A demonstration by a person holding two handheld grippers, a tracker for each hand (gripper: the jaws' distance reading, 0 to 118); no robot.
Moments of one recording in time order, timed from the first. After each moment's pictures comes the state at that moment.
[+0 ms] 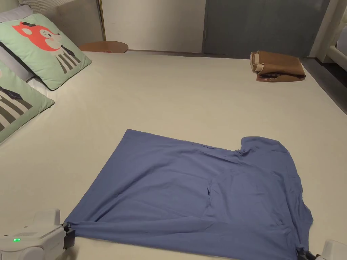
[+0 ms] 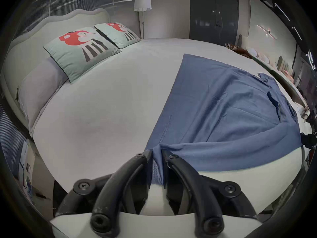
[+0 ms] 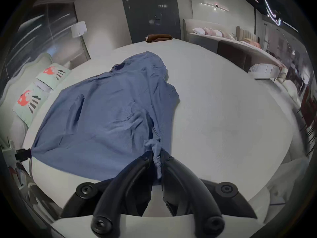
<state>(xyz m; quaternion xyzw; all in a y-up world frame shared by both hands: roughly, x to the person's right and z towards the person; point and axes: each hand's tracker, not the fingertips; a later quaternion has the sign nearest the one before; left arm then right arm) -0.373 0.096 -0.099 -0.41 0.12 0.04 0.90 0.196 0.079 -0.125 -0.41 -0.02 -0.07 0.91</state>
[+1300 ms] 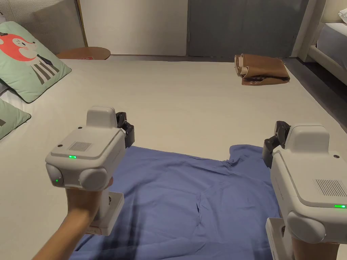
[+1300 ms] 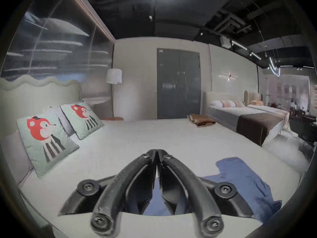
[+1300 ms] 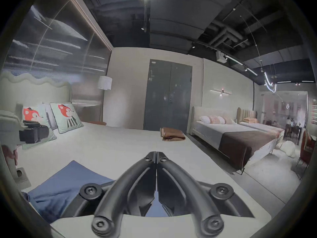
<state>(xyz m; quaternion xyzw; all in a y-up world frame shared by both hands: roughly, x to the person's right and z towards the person) -0.248 0.264 -0.271 -0.11 -0.01 0.00 0.99 0.089 0.274 -0.213 -0.04 -0.01 0.04 1.00</state>
